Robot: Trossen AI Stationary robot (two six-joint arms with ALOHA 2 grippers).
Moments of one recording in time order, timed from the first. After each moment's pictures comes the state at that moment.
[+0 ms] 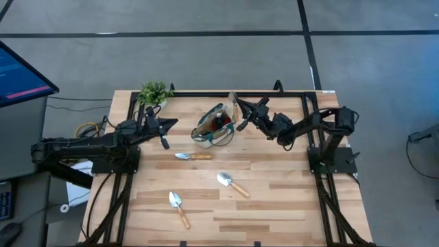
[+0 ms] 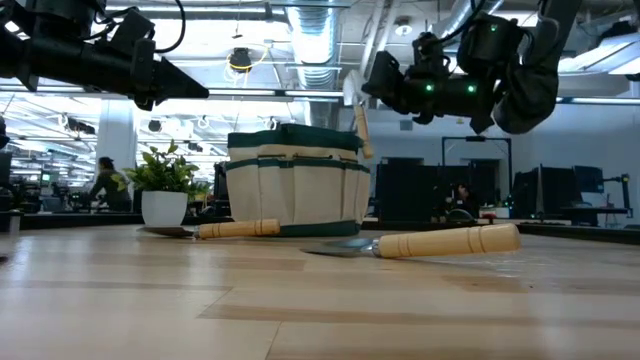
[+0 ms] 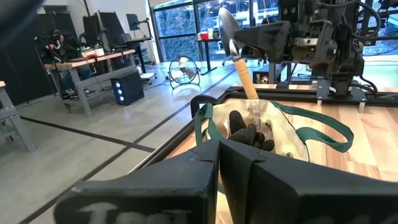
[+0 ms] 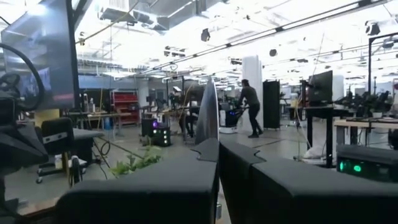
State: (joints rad) left arm 0.25 0.54 0.15 0.37 -0.28 0.11; right arm -0.25 1.76 0.56 1.55 0.42 -0.09
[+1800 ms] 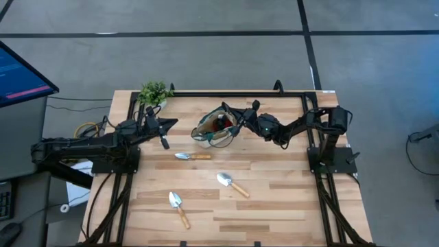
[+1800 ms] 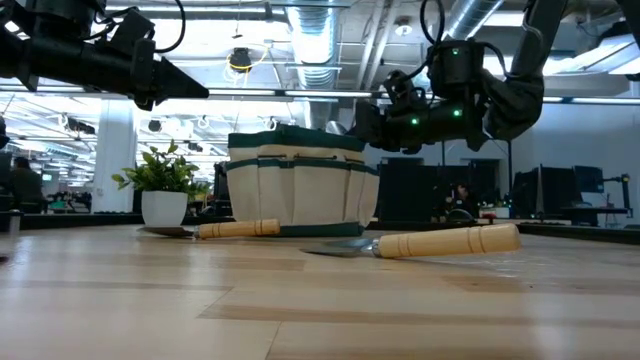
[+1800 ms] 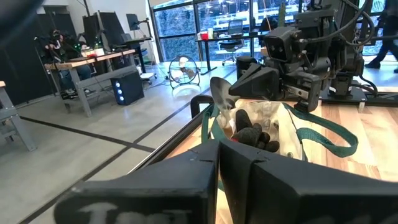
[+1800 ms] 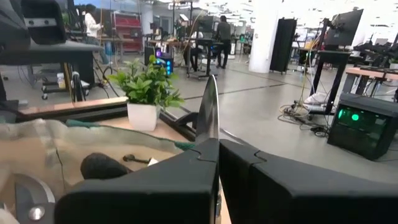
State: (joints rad) left arm 0.25 0.54 0.15 0.37 -0.28 0.11; right arm -0.25 1.84 0.61 1.23 0.39 -0.05
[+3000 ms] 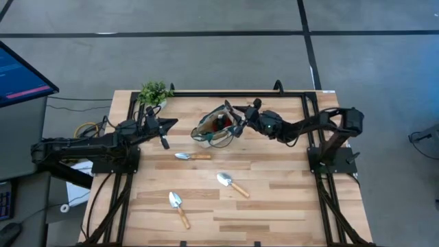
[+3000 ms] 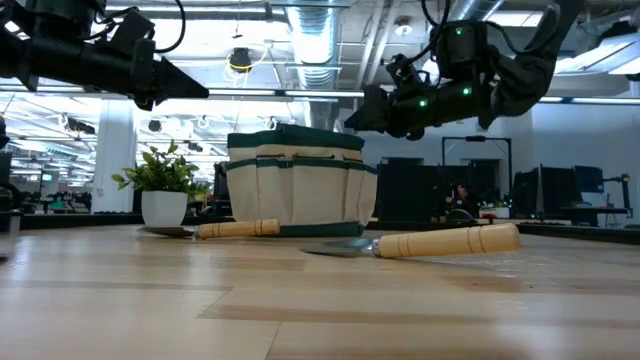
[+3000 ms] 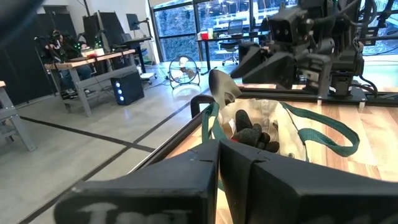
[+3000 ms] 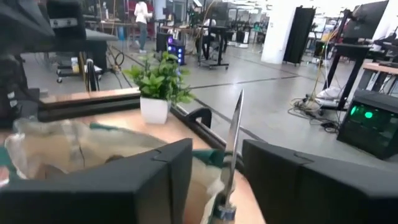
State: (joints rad) left arm 0.25 0.54 0.15 0.37 -0.28 0.11; right arm -0.25 1.66 0.61 1.00 0.34 -0.06
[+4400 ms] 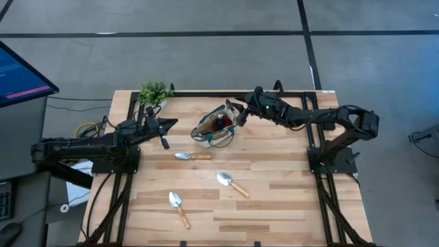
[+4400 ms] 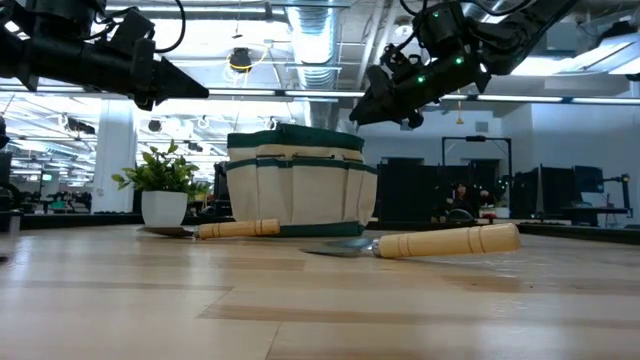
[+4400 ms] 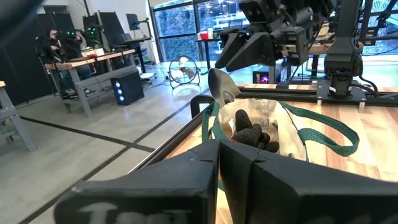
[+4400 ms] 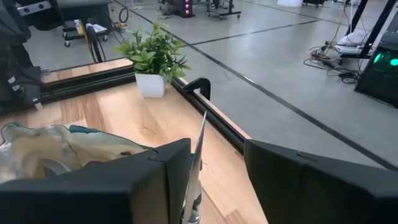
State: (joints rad) left arm 0.25 0.54 0.15 0.37 -0.28 0.11; right arm -0.38 1.49 0.80 0.41 0.16 0.04
